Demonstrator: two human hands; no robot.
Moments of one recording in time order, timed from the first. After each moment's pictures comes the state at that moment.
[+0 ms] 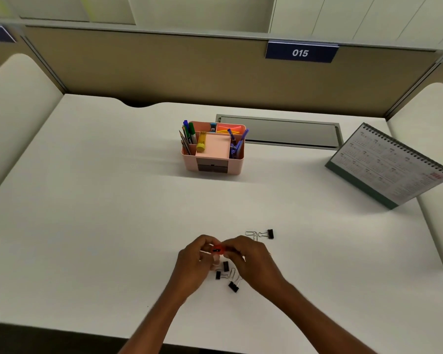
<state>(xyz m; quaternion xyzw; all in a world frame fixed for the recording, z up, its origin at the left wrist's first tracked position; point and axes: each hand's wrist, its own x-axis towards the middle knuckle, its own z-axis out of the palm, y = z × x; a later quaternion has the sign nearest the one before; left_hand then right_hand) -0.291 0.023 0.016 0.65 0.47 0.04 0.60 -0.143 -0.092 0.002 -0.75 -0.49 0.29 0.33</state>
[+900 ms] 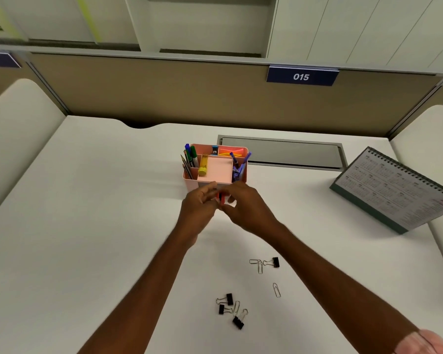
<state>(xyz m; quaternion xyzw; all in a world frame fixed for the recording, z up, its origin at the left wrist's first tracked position) -0.168 0.144 0.067 0.66 0.48 0.15 0.57 -0.048 0.053 0.056 -0.77 -0.53 0.18 0.29</state>
